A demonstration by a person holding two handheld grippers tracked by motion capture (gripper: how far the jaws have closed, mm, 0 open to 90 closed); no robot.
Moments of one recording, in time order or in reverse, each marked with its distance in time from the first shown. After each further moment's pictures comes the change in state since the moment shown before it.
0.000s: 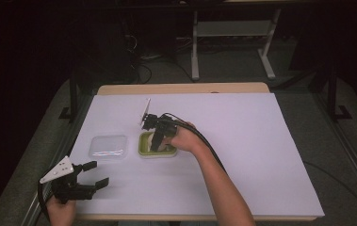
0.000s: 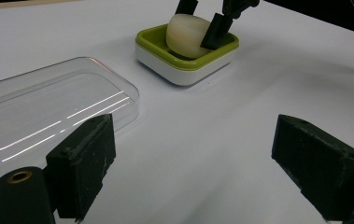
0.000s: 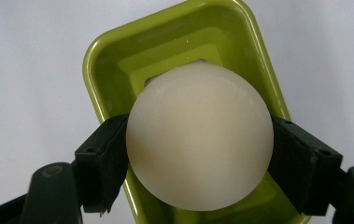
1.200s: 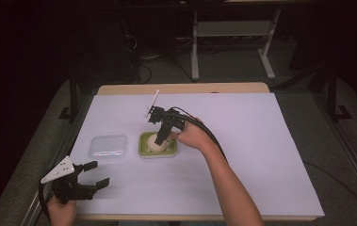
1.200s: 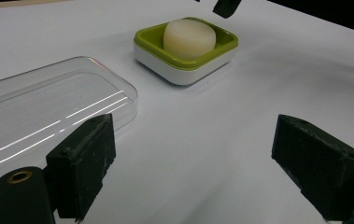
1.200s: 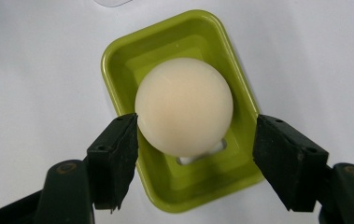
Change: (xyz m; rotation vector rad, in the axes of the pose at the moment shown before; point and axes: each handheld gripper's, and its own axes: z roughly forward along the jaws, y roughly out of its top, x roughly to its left) left arm -0.001 0.000 0.002 0.001 0.000 -0.003; right arm -0.002 -0.016 -0.038 -0.084 -0.021 0.020
